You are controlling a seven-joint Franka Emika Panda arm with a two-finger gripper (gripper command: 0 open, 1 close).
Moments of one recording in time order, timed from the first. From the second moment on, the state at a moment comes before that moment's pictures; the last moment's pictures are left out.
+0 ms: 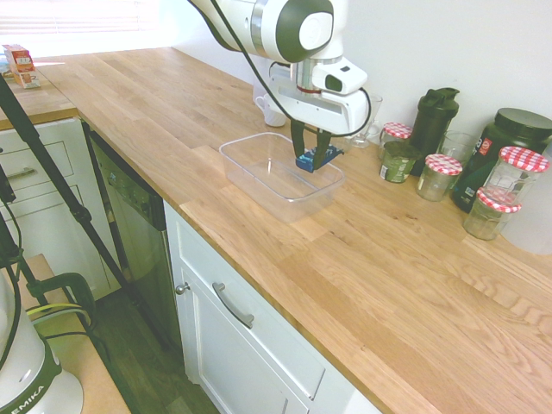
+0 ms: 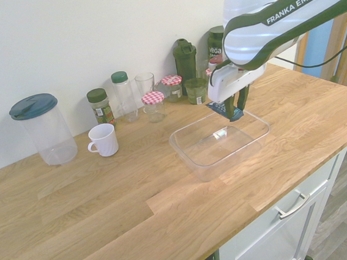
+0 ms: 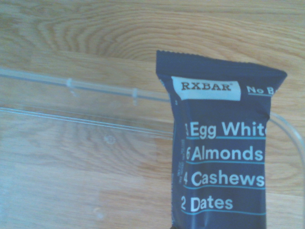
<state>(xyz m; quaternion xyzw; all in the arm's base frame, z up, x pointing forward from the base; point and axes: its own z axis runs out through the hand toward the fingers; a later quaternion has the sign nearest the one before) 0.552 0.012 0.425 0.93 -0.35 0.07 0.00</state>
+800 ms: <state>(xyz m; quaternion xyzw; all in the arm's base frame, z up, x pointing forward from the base) 0.566 0.004 0.366 0.93 -0.35 0.06 0.02</state>
